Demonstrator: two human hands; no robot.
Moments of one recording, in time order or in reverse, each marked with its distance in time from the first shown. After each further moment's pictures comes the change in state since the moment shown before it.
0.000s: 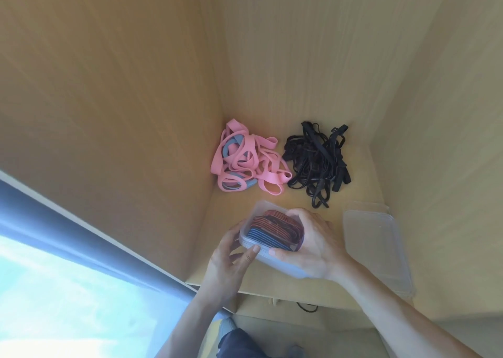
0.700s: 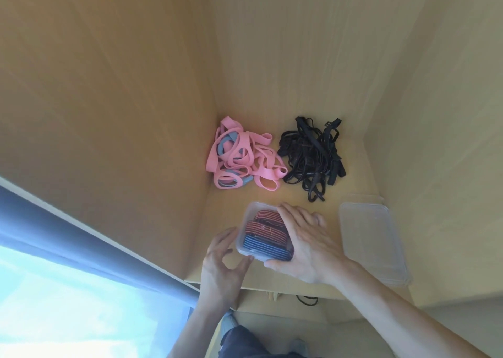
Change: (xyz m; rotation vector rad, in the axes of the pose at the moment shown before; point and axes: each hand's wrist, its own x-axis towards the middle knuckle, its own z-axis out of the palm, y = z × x) left_hand -0.011 -0.005 0.006 0.183 0.241 0.099; right_hand -0.006 -0.002 0.011 -0.401 -0.074 -0.138
